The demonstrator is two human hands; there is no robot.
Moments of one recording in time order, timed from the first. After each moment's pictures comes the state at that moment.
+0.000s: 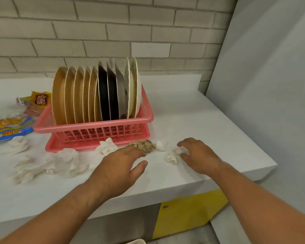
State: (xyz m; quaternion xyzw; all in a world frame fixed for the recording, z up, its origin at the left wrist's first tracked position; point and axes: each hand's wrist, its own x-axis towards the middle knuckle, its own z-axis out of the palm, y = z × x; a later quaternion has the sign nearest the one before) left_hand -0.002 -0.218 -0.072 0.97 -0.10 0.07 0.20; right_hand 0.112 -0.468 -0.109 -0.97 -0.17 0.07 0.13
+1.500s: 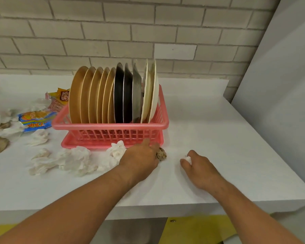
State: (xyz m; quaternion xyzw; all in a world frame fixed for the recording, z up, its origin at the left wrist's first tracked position) left_hand 0.075 -0.239 -0.096 1.00 -0.02 0.01 0.04; right_hand 0.119 -0.436 -0.117 -0.95 -0.14 0.12 0.24
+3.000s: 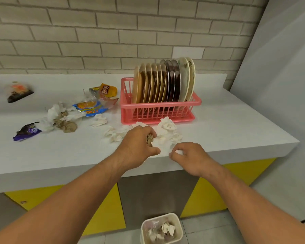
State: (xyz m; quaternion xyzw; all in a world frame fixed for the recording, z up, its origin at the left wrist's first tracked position) left_hand -0.142 -0.076 -0.041 0.95 0.00 0.07 0.32; right_hand -0.098 -0.266 -0.081 -0.94 -0.16 0.08 0.31
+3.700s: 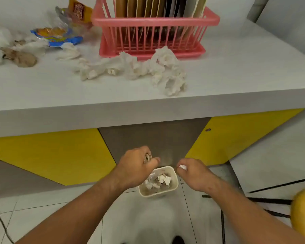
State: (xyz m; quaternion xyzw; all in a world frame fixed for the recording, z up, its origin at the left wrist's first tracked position) left_hand -0.189 -0.124 -0.263 0.93 0.05 -0.10 0.36; right_hand -0.143 -0.330 -0.310 -0.93 -0.06 0.26 0.26
